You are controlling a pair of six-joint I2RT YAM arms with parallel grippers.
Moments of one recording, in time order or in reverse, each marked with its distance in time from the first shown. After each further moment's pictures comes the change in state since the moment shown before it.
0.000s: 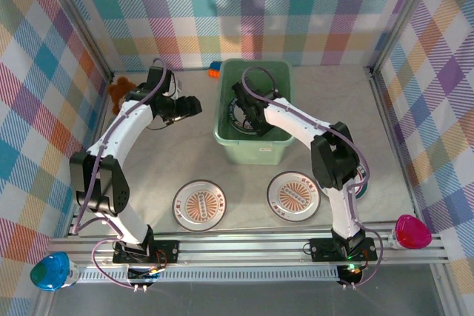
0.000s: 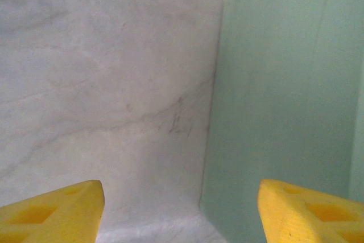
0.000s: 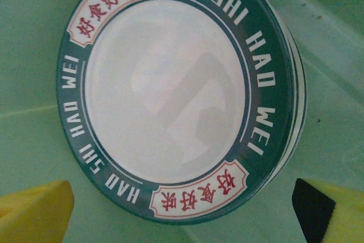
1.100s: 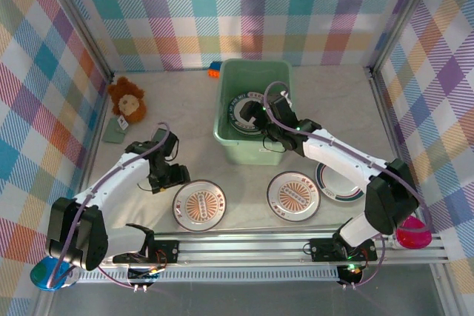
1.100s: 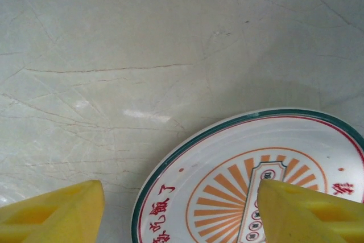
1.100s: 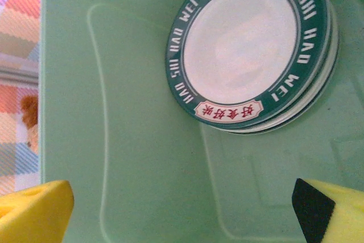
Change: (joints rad) left arm -0.150 -0.393 -0.634 -0.190 -0.200 -0.167; right arm 0.021 -0.550 -0.602 0.455 -0.192 -0.408
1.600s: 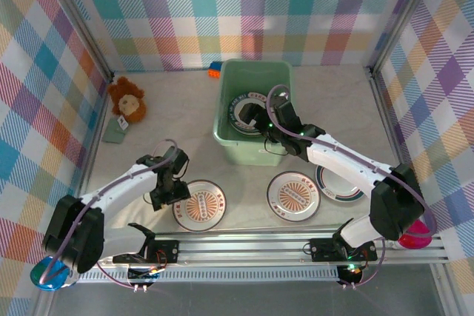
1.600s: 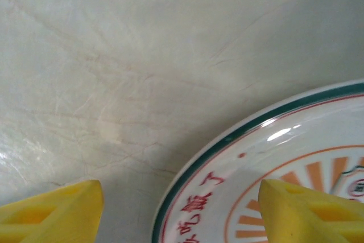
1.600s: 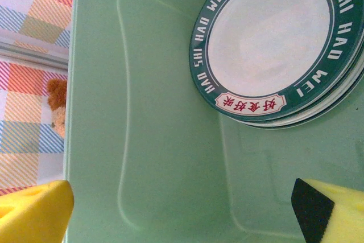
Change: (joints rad) left arm -0.126 -0.040 -0.174 0.029 -0.077 -0.244; right arm -0.002 -0.048 -0.071 0.090 -0.062 -0.025
